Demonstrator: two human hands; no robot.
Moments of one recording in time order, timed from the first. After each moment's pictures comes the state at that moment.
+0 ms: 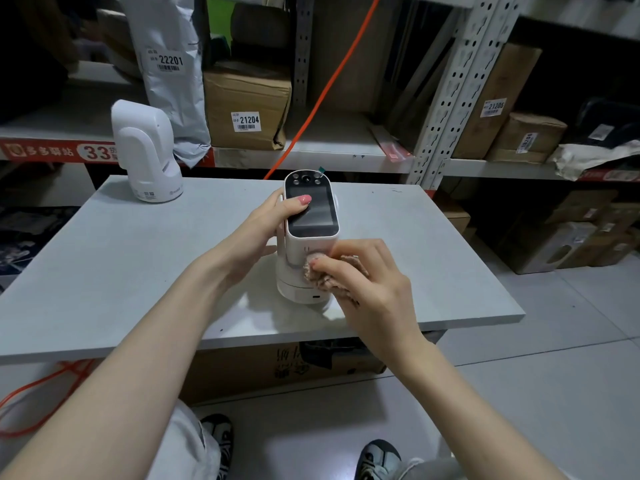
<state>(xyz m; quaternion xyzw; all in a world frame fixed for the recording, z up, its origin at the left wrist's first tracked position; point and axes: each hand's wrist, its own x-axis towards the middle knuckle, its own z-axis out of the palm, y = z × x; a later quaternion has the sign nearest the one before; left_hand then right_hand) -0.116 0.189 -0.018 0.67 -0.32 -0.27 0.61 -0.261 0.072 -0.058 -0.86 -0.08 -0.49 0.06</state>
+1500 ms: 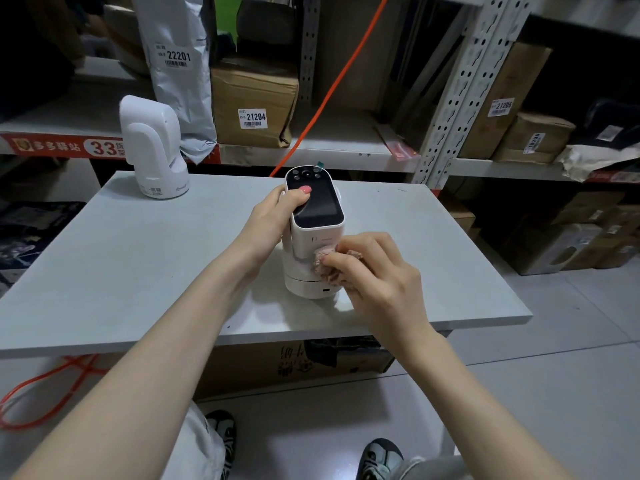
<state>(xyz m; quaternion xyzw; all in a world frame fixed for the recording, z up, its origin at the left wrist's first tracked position) -0.121 0.183 -0.018 0.68 -0.26 -0.19 0.66 -0.254 0.066 -0.053 -0.85 -0.09 -0.51 -0.03</state>
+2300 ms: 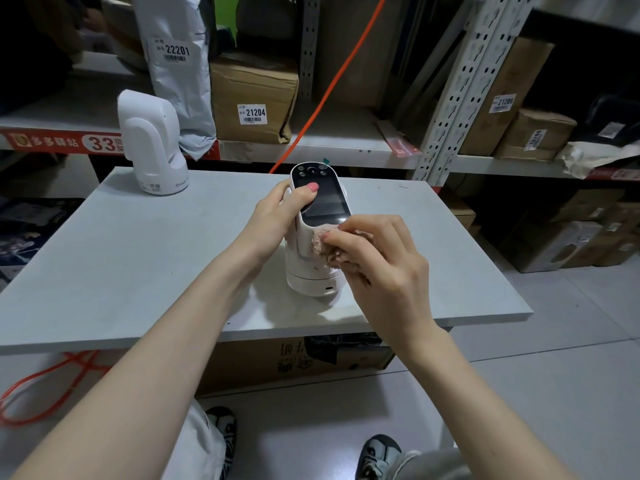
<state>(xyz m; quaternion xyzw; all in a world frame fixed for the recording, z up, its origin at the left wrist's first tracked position) -0.125 0.183 -0.016 0.68 -0.28 -0.18 0.65 -0.256 0.077 -0.037 -0.84 -0.06 -0.54 0.03</state>
